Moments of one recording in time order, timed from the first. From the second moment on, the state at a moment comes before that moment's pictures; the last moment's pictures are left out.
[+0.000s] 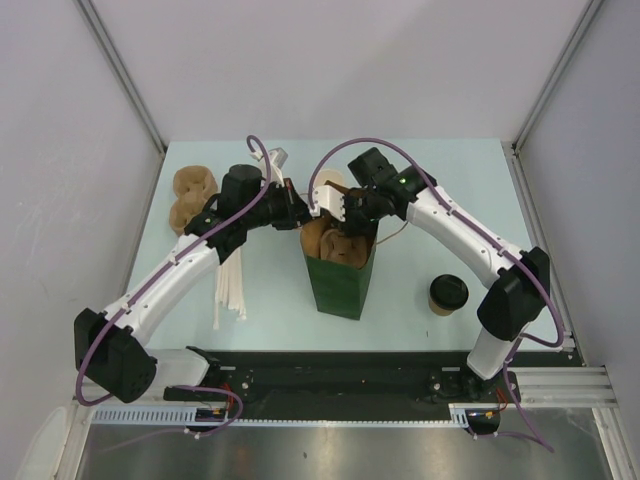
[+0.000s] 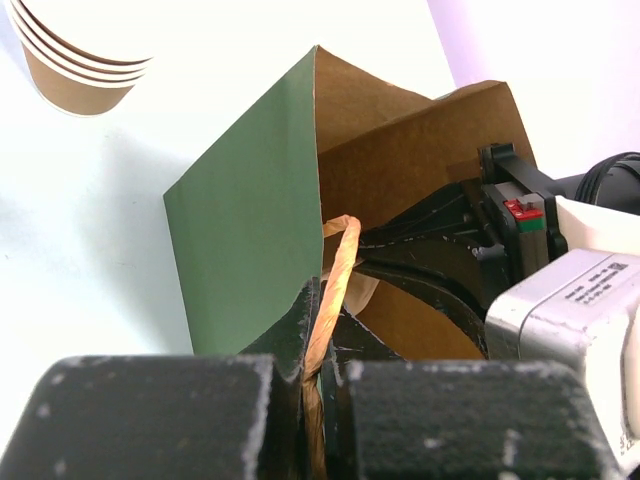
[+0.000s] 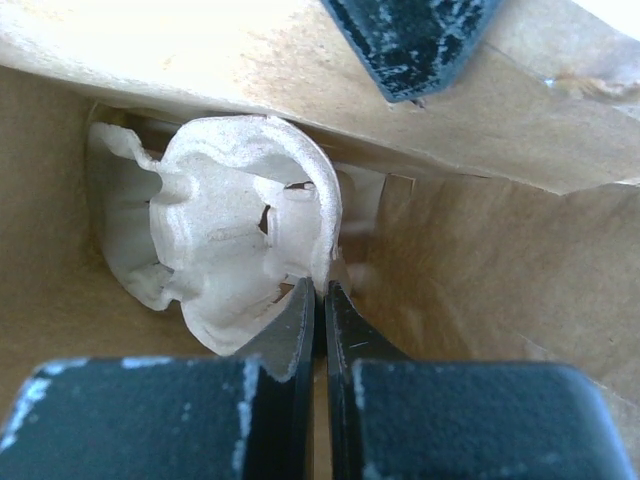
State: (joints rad) left arm -0.49 1.29 1.14 -0.30 0.34 -0.57; right arm 0.68 1.73 1.70 -0.98 -0.37 -0.87
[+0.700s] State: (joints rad) left arm -0.49 1.29 1.14 -0.30 0.32 -0.57; right arm 0.71 1.71 1.73 -0.95 -0.29 -0.78
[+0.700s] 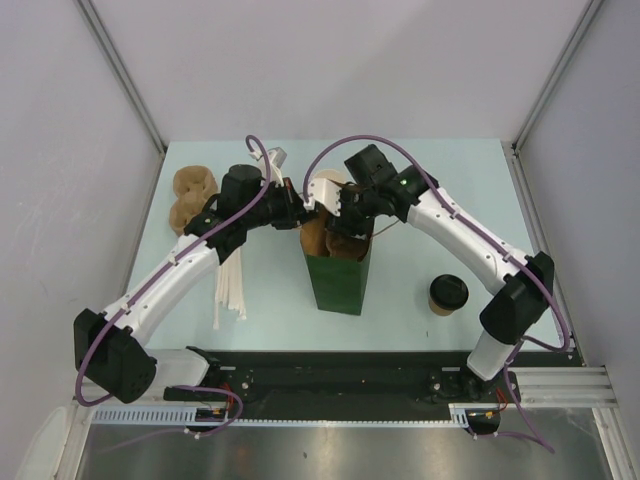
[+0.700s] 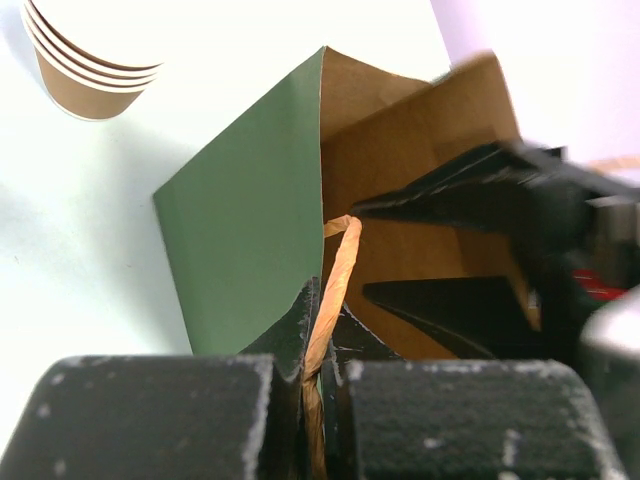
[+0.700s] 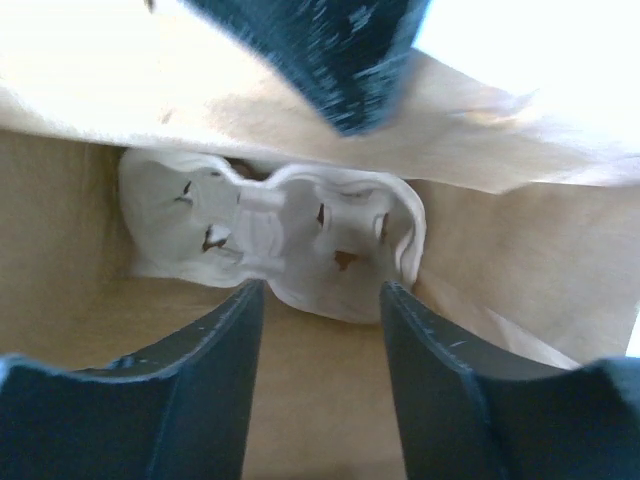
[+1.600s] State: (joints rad) left arm -0.50 1.29 1.15 -0.30 0.32 -0.48; right arm 0.58 1.65 2.05 -0.87 -0.33 -0.59
